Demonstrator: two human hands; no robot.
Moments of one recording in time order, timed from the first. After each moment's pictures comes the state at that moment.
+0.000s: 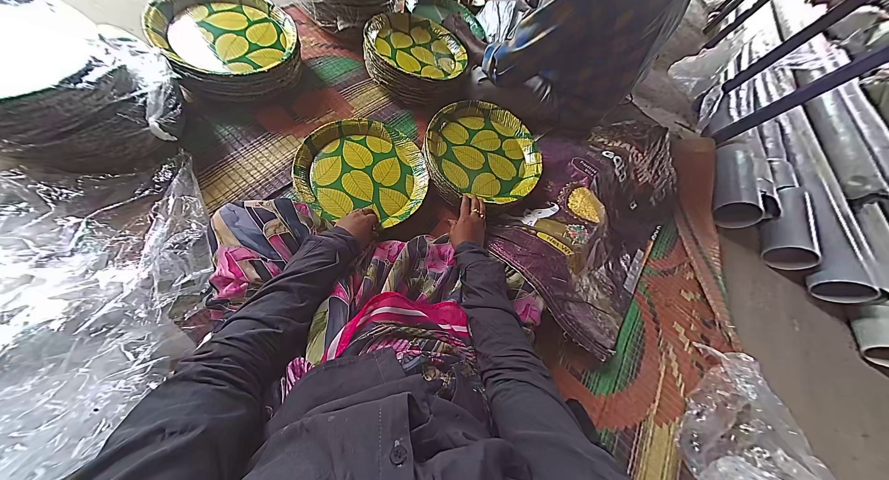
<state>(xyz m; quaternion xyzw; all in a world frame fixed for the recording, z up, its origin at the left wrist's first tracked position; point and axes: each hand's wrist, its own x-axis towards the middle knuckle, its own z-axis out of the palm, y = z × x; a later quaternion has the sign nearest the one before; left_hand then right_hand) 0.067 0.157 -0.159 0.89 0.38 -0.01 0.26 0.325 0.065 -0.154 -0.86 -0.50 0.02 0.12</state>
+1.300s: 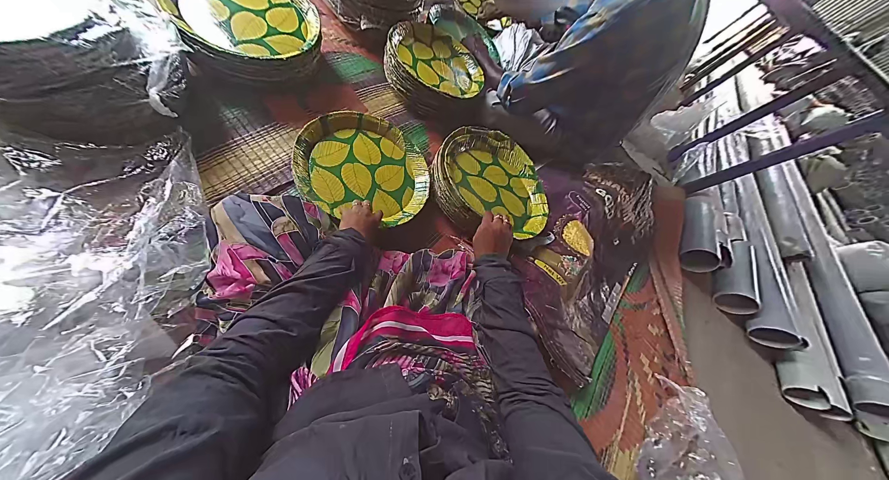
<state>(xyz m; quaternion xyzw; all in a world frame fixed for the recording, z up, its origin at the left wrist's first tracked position) 0.076 0.164 -0.139 0.85 0.49 -0.04 0.20 0.328 0.068 -0.094 -0.86 -0.50 -0.08 0.02</state>
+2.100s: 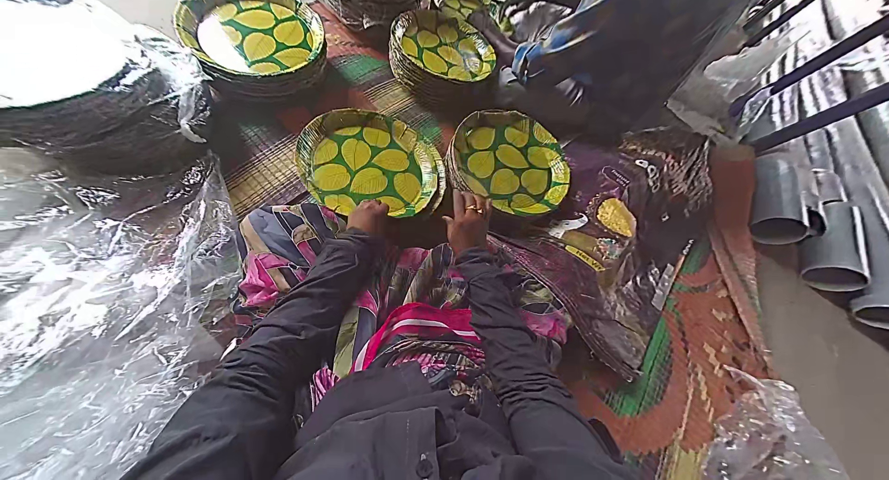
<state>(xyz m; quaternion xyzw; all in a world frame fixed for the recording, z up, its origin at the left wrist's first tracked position) 0.054 0.155 -0.120 0.85 0.49 0.03 0.20 0.270 0.086 -0.143 -0.72 -0.65 -0.13 0.19</state>
